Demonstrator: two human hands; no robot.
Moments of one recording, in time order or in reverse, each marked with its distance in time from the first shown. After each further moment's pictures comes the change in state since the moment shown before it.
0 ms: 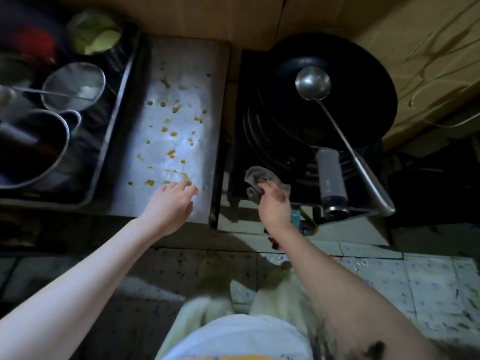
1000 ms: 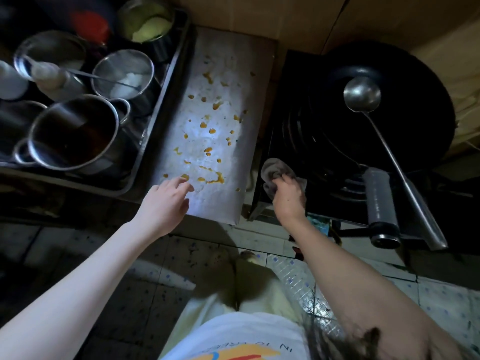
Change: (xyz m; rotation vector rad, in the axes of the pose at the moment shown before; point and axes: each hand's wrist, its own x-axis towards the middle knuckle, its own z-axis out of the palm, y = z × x) left_hand -0.036 -0.072 -0.002 -0.116 0.066 -0.159; right_hand 0.032 -0.052 0.013 -0.270 -0.080 -0.062
